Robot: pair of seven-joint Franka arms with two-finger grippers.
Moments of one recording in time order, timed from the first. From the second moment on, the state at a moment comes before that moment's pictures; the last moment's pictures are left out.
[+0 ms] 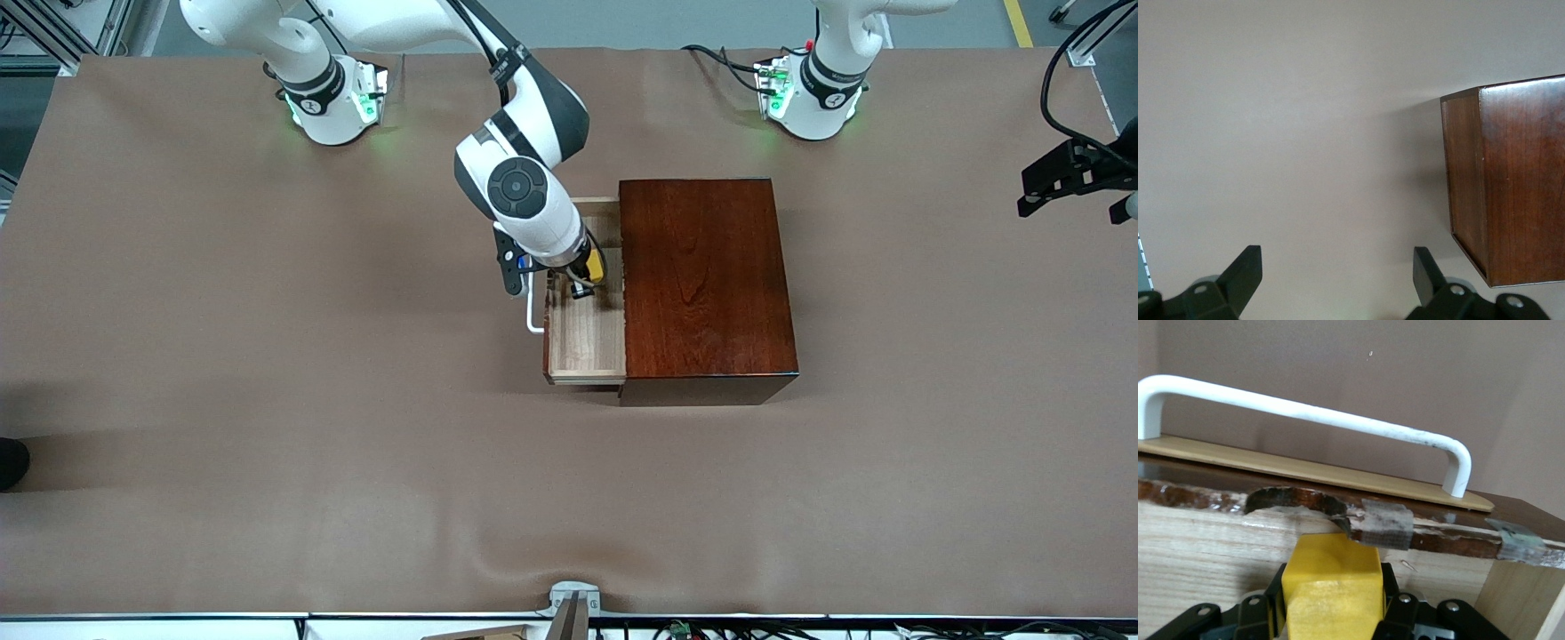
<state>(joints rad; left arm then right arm) -0.11 -0.02 0.09 -1.49 0.04 1.48 0.14 0.87 0.56 -0.09 -1.57 0.37 2.15 1.96</state>
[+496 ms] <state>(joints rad) -0.11 -0.02 0.09 -1.49 0.04 1.48 0.14 0.87 0.56 -0.11 -1.54 0.37 2.14 1.96</state>
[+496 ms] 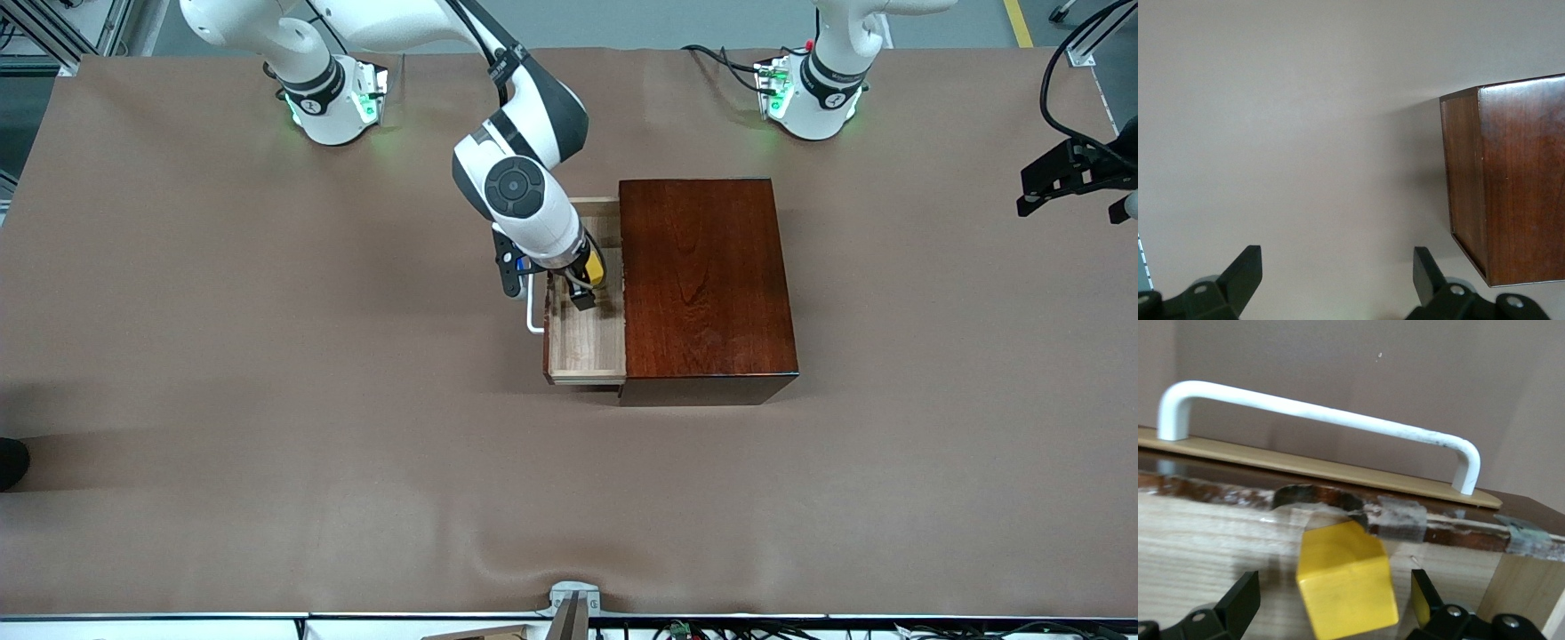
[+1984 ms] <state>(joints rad) -0.12 -0.02 0.01 -1.49 0.04 1.48 0.06 0.46 0.45 -0.14 -1.18 0.25 1.46 1.39</state>
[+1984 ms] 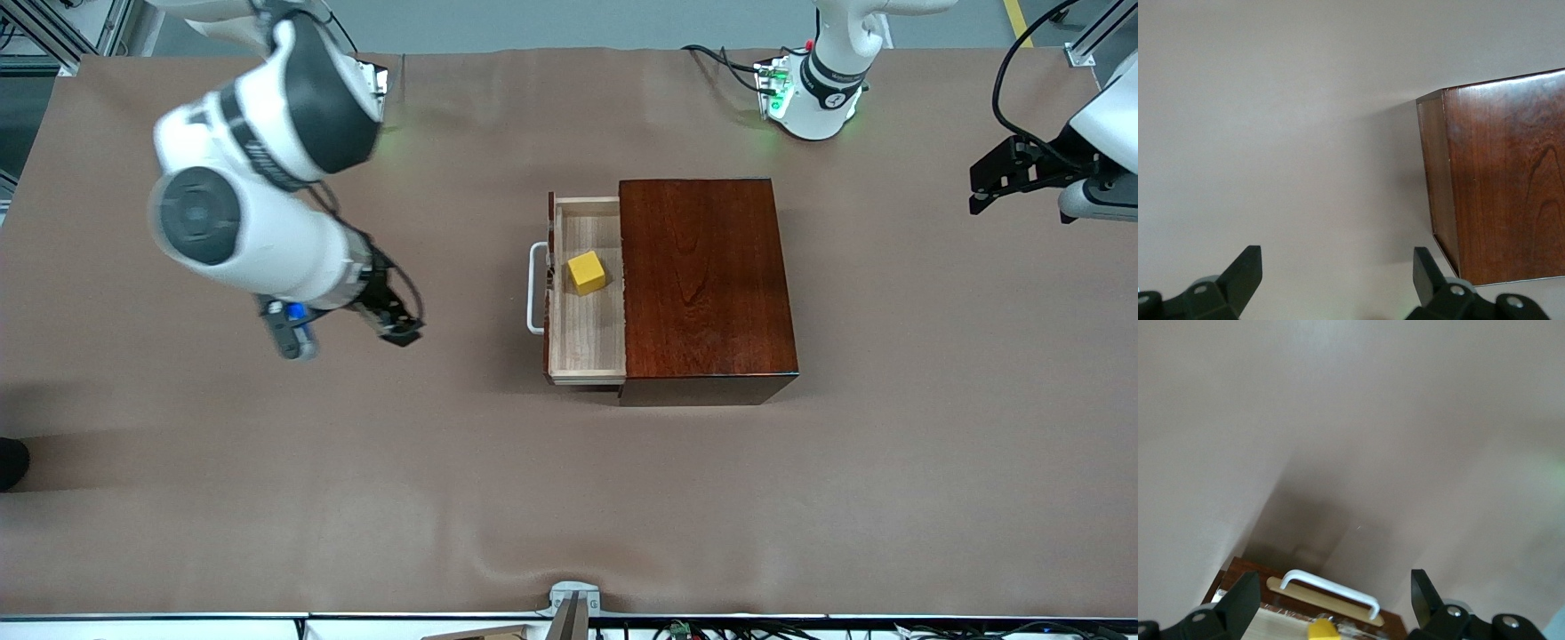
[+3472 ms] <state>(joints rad) -0.64 0.51 -0.26 -1.25 0.03 1.94 -1.44 0.01 0.26 -0.14 -1.15 0.08 1.26 0.14</state>
